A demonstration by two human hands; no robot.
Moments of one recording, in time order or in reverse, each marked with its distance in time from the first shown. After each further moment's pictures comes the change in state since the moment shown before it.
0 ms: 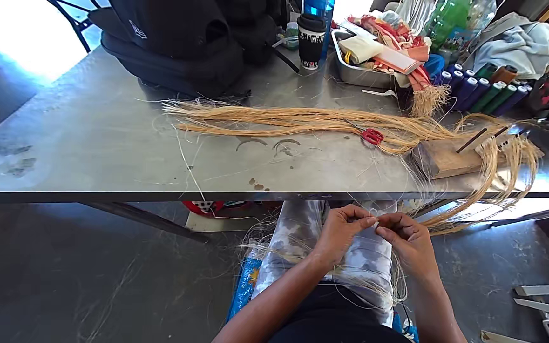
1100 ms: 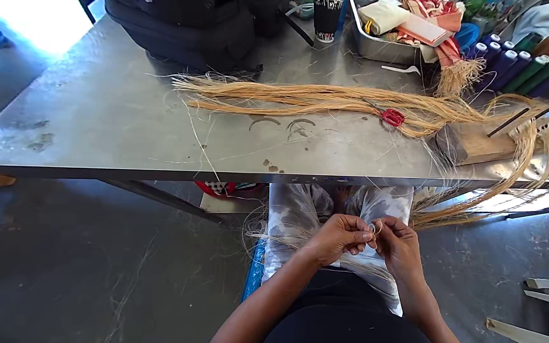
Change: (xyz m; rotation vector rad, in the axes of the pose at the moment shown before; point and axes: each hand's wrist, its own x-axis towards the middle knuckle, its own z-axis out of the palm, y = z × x) left_hand -0.032 -0.020 -0.052 -0.229 -0.344 -0.307; right_hand -0.031 0.041 0.046 0.334 0.155 0.213
